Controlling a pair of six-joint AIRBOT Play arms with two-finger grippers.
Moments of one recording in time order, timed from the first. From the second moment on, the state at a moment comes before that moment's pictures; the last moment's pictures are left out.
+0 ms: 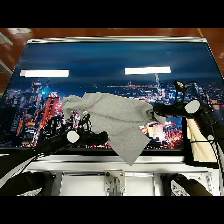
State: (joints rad) left arm -0.75 -1.26 0.59 0.58 -0.41 -1.64; right arm -0.01 -1.13 0.81 -1.13 0.83 1.43
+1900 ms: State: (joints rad) left arm -0.26 -0.77 1.28 1.80 -1.04 -1.79; right arm -0.01 -1.07 1.49 -1.31 1.11 1.47
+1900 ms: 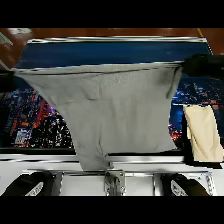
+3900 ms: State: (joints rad) left arm 0.12 -1.26 0.53 0.76 -1.03 -1.37; right arm -0.38 -1.41 1.29 -1.23 1.38 1.39
